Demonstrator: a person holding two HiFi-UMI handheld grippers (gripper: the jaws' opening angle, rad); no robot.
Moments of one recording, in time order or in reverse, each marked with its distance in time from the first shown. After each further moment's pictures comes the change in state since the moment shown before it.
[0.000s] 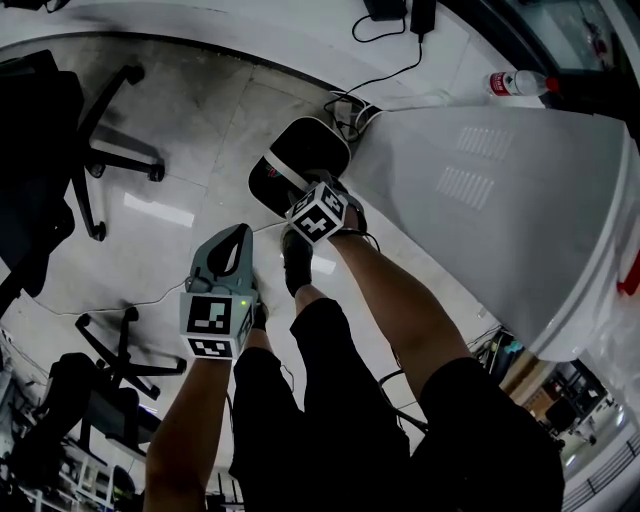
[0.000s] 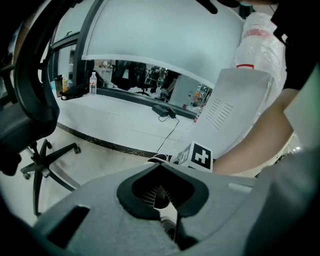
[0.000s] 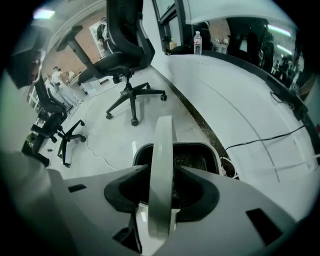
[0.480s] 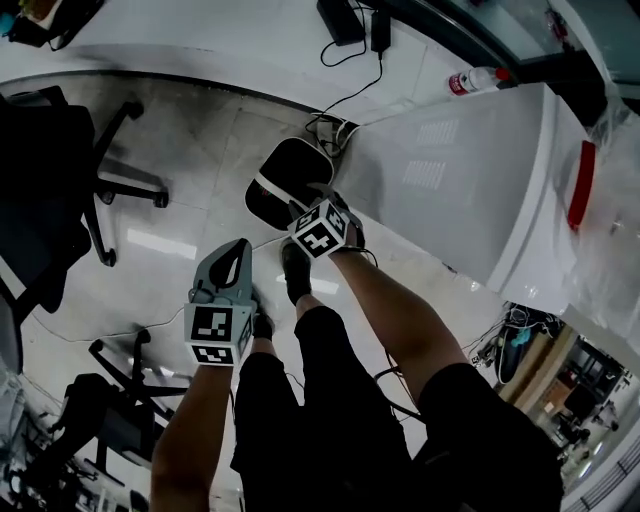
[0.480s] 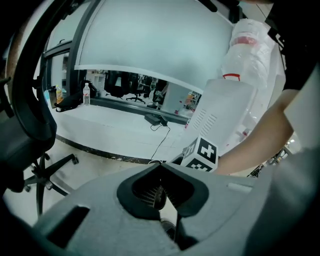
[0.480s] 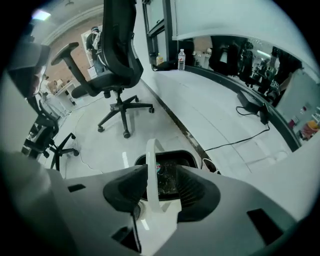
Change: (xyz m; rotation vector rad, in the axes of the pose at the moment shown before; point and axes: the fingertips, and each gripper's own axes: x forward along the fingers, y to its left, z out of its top) left arm -0.048 -0.025 0.032 0.061 -0.026 -0.049; right arm -0.085 -0.006 0.018 0.103 -0.084 -0.132
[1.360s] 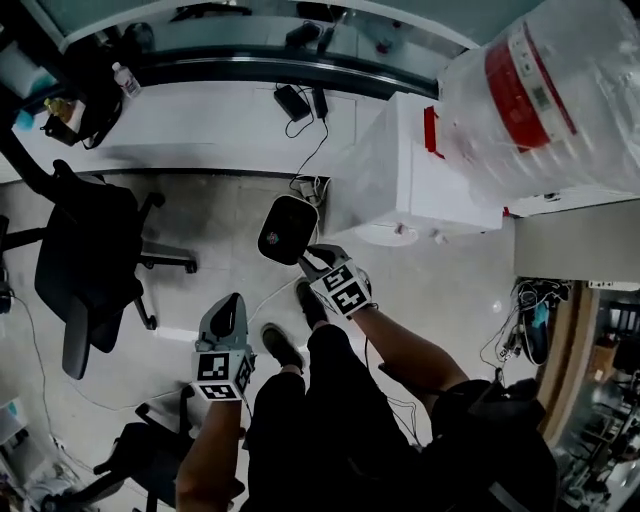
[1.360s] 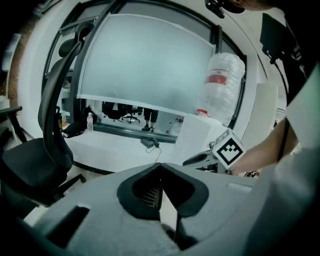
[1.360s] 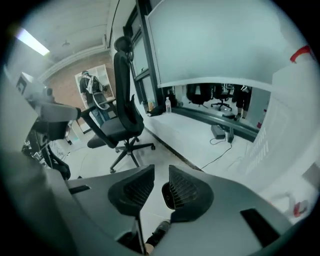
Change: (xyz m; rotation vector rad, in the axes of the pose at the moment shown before) left arm -0.195 -0.028 0.064 0.072 -0.176 -0.036; right arm -0.250 0.078 0.060 0.252 -0.341 -0.070
